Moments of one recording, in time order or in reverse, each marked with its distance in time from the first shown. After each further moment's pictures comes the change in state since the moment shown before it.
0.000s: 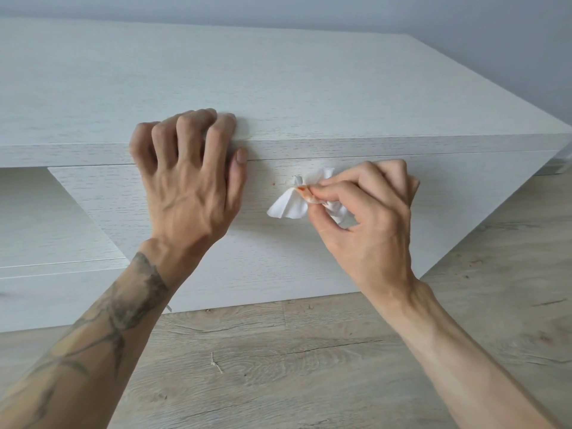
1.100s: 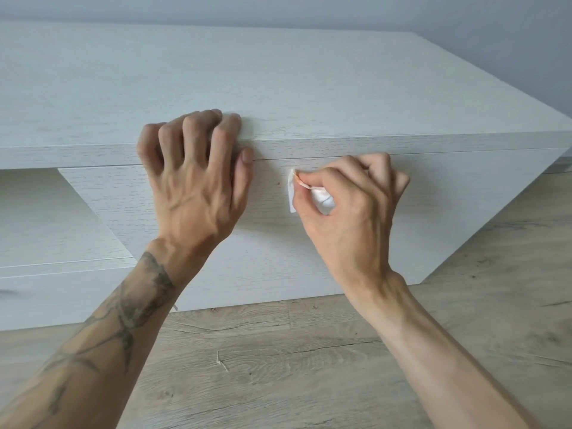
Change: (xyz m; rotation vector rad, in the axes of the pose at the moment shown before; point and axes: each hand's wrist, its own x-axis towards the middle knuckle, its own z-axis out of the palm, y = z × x) left_hand 0.000 0.001 0.000 0.009 0.003 0.002; right_hand 0.010 -0.025 0.021 -0.104 0.043 0.133
